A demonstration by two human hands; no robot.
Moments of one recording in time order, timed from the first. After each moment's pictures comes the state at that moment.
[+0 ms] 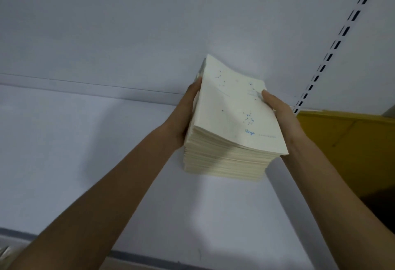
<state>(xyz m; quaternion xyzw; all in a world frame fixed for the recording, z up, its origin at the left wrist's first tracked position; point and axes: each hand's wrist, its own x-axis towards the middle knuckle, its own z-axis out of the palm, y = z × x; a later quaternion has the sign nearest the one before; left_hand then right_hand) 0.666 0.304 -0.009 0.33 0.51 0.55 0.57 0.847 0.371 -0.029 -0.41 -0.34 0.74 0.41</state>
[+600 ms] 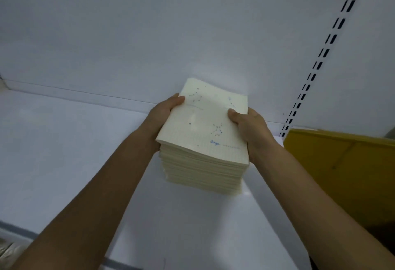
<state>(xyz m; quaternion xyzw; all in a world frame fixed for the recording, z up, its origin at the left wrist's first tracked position) 0.655 0.317 -0.010 0.28 0.55 0.60 0.50 0.833 0.377 -0.018 -0.42 -0.47 0.66 0.41</state>
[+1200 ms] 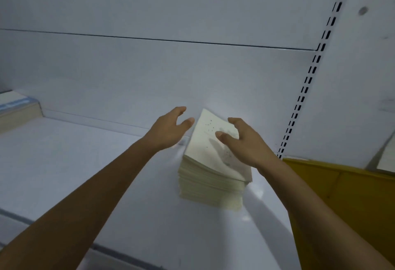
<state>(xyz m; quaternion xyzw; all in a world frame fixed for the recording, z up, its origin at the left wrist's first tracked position) 0.647 0.279 0.046 0.57 0.72 0.37 0.14 0.845 0.330 0.045 -0.43 -0.80 0.32 0.27</state>
